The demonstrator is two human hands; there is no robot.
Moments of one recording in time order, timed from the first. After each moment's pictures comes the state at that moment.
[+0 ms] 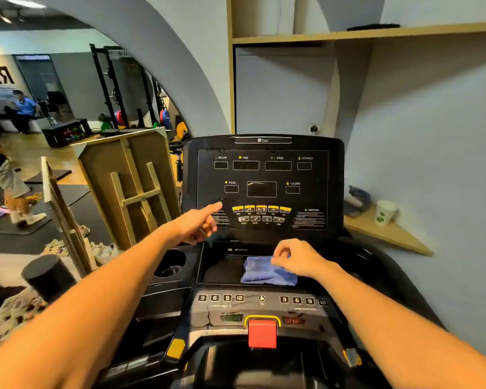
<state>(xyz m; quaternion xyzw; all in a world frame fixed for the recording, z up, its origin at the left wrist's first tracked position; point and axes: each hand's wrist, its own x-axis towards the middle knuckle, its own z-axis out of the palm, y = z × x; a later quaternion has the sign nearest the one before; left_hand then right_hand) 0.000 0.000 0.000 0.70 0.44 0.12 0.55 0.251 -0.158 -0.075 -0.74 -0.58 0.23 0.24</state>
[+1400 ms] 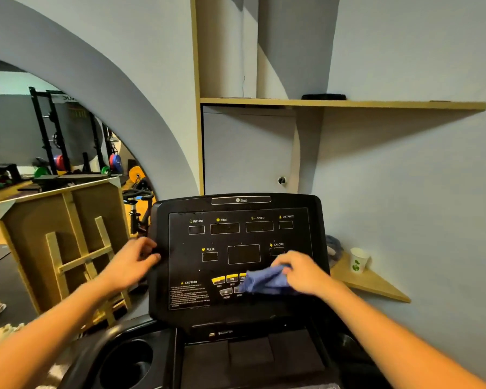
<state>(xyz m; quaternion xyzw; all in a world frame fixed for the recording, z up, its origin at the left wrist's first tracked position) -0.032 0.145 0.021 0.85 0.40 0.26 0.23 0.295 -0.101 0.019 -0.77 -0.58 0.10 0.24</state>
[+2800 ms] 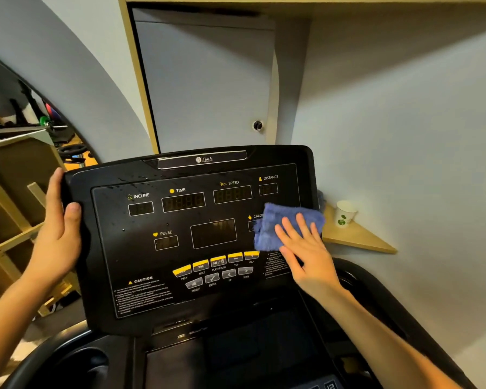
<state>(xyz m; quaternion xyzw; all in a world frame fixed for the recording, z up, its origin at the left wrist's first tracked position) 0.028 0.191 0.005 0.79 0.26 0.47 0.29 0.379 -0.093 -0.108 -0.74 -0.56 -0.16 0.34</state>
